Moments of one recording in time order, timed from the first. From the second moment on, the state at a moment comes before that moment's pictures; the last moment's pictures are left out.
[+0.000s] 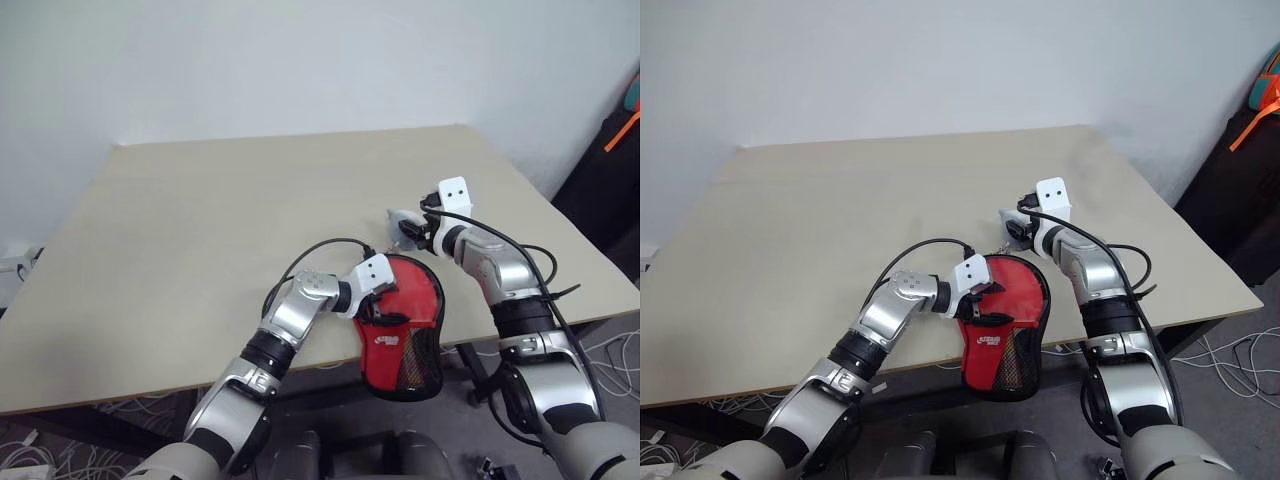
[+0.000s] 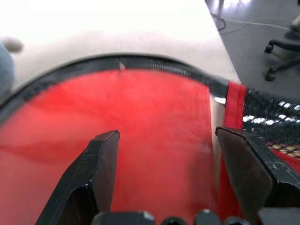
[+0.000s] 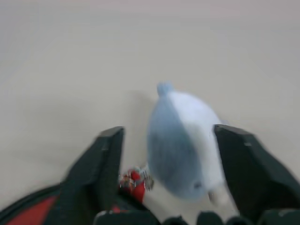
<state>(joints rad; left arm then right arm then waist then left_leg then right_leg) -0.63 0.10 -0.36 0.42 0.07 0.30 -0.97 -0.79 -0.26 0.02 0.46 0.19 0.60 0.34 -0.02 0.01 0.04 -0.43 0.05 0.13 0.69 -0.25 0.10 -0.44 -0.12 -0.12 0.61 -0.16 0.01</state>
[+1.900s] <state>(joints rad) -0.69 0.06 -0.41 0.48 0.08 0.36 -0.81 -0.62 -0.30 -0.17 0.20 0.23 1.00 0.25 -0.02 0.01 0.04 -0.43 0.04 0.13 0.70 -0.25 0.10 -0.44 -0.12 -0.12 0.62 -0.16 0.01</state>
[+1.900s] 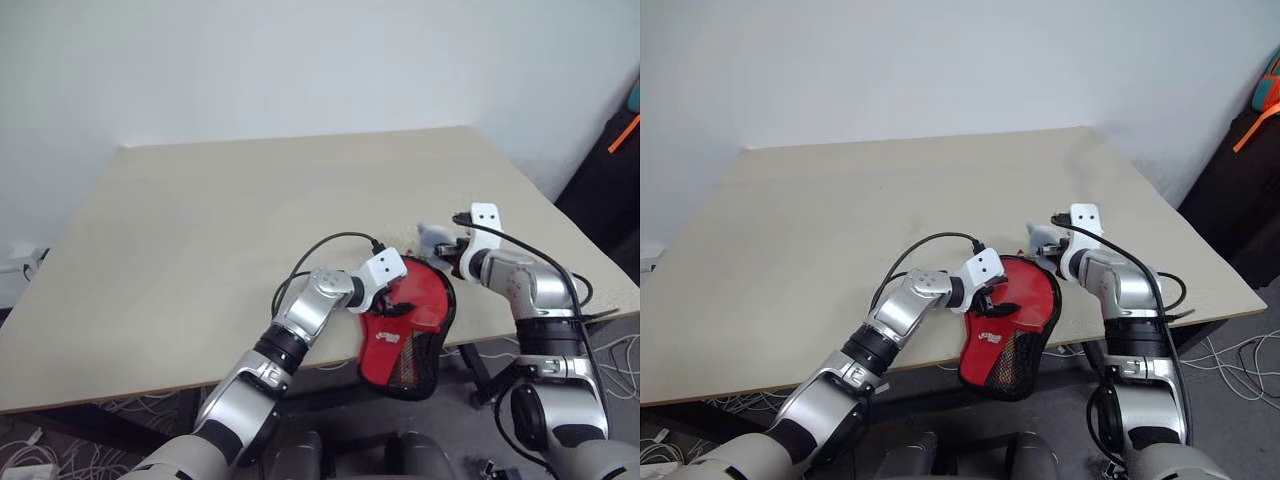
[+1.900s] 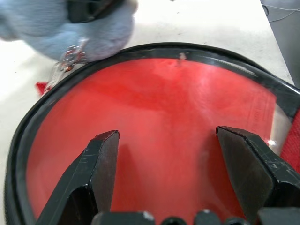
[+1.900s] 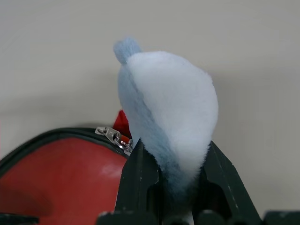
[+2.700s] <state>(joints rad) -0.86 0.04 -0.50 0.62 0.15 0.36 -0.89 -0.56 -0.33 -0.19 0.15 0.20 1.00 0.13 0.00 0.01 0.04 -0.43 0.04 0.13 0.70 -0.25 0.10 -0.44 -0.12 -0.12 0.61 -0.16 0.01</state>
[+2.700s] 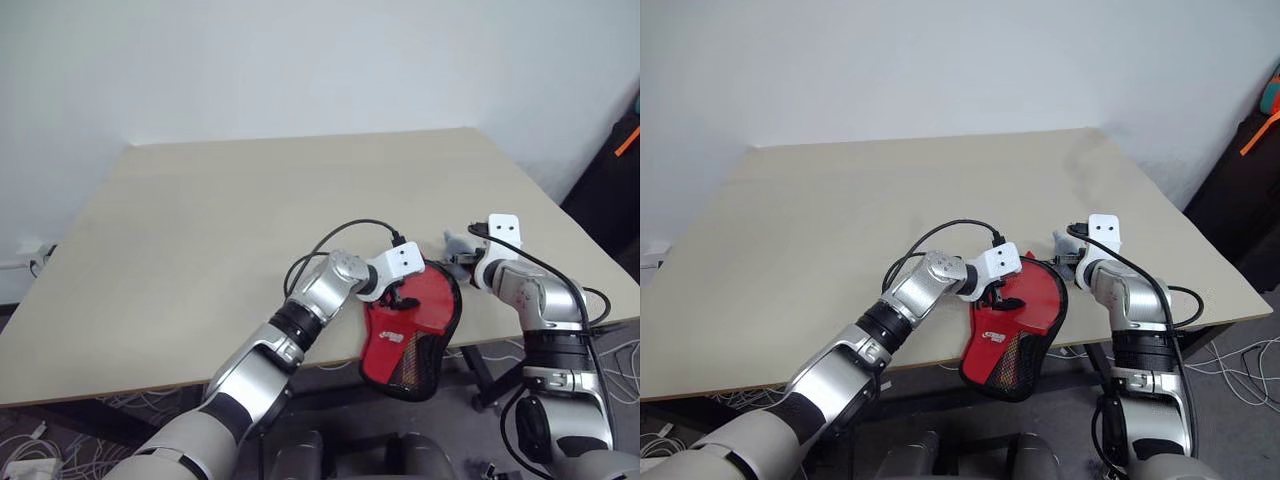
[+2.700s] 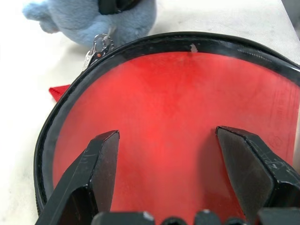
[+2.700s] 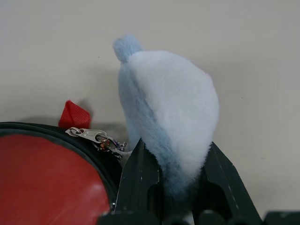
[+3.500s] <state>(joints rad) -0.86 0.01 -0.48 0.62 0.13 0.45 -0.94 -0.11 -0.59 -0.28 -0.31 0.32 1.11 0.33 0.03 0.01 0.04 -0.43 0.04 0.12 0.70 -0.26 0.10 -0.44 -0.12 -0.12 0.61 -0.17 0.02</state>
